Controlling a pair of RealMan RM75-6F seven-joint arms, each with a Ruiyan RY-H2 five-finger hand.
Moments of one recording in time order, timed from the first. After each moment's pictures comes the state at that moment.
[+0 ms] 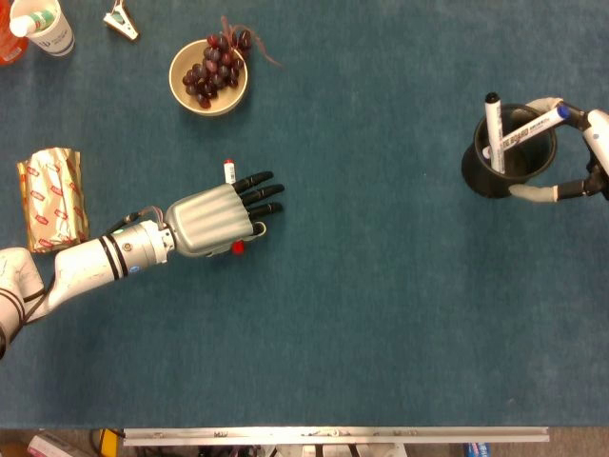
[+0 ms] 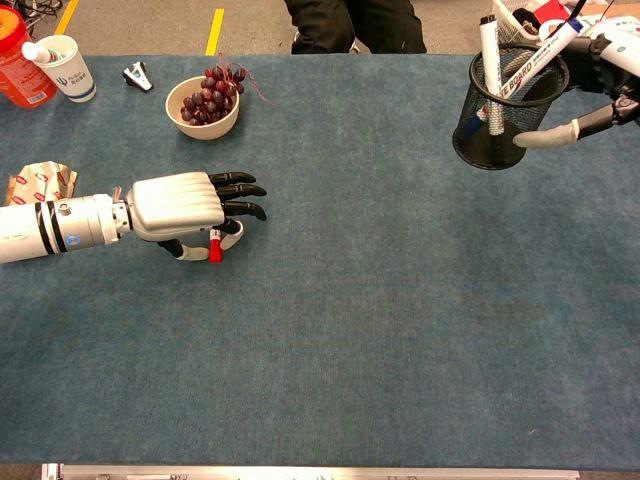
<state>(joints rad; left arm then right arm) -0.82 -1.73 0.29 -0.65 1.96 1.23 -0.34 0.47 -1.19 0.14 -1.61 -1.39 1.04 0.63</state>
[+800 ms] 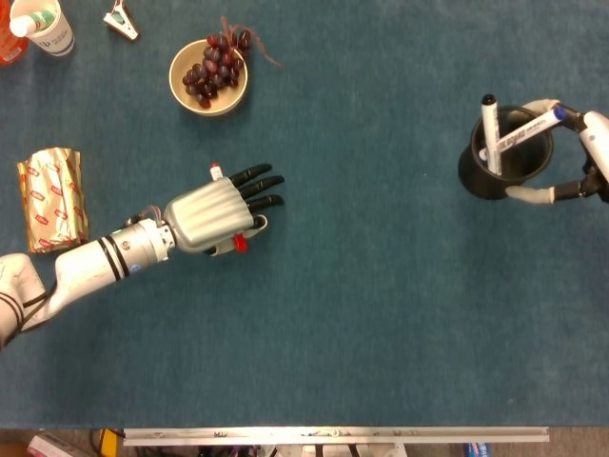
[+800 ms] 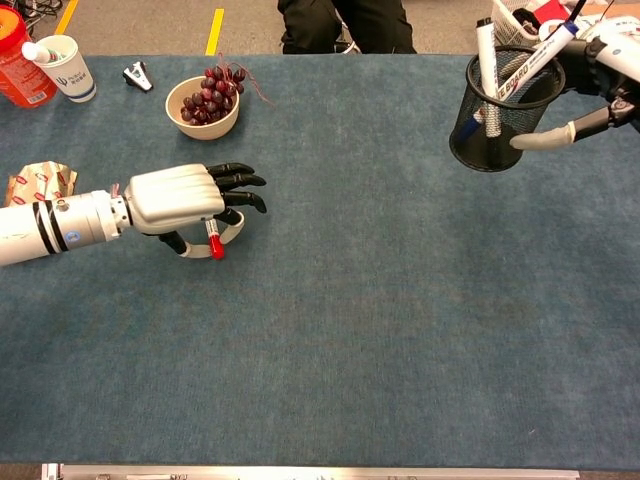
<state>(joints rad) -0.82 -1.70 0.26 -0.74 1.90 1.23 -0.37 0.47 -1.20 0.14 -1.61 -1.40 1.03 0.63</state>
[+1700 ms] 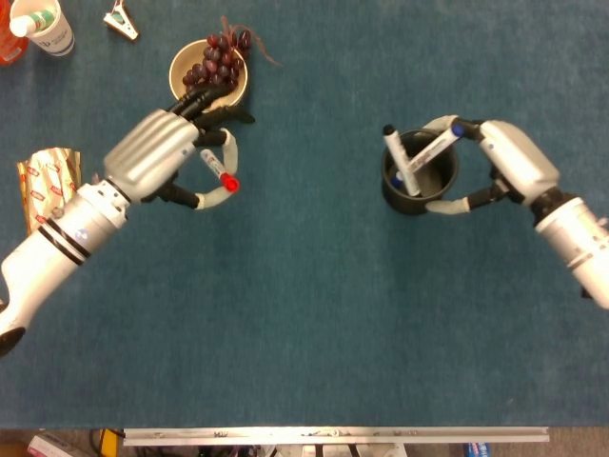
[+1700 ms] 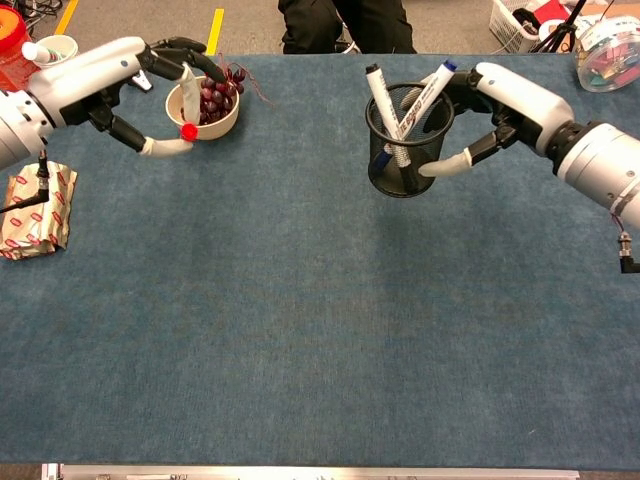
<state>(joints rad) -0.79 -1.25 0.04 -1.47 1.57 1.15 -0.59 0.61 -1.40 0.16 -1.51 -1.44 0.94 0.55</state>
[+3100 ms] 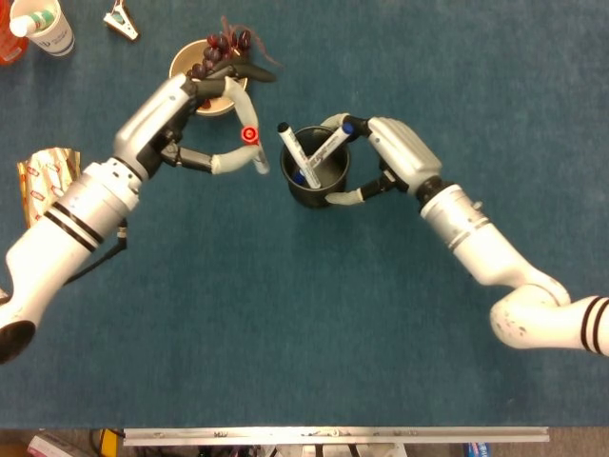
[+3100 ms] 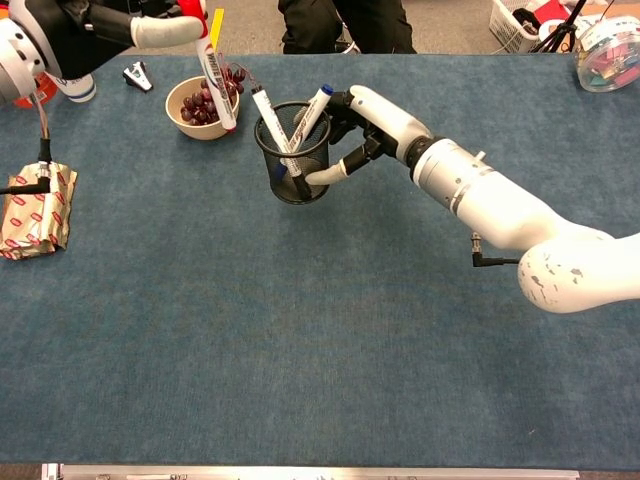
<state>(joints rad) -0.78 -1.11 -0.19 -1.77 1.38 0.92 -1.13 0.80 -1.79 0.27 -1.23 -1.28 0.84 0.42</state>
